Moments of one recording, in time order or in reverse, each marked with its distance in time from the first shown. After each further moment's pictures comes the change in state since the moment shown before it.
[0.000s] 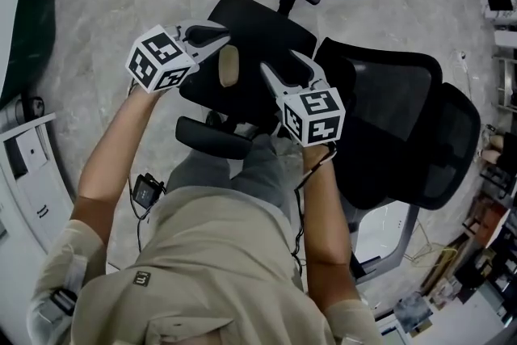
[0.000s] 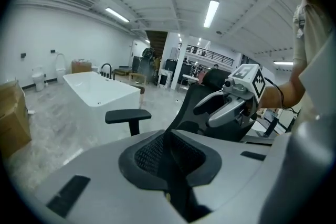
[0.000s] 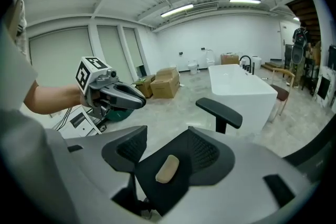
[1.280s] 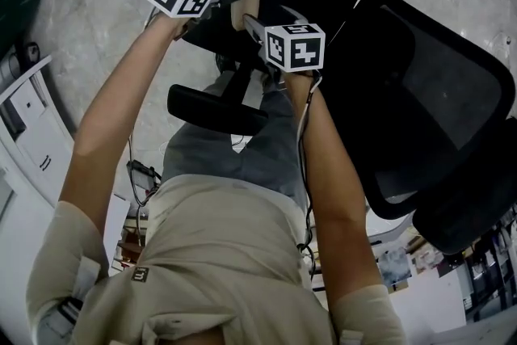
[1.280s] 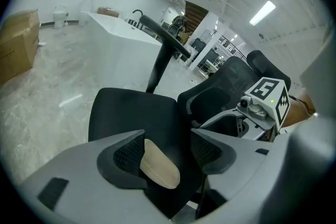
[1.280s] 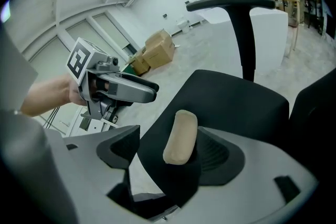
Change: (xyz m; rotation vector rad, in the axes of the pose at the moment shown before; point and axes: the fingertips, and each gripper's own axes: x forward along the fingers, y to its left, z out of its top) left arm 0.138 0.104 -0.252 -0.422 0.272 0.000; right arm 0.217 0.000 -0.228 0.335 0.366 0.141
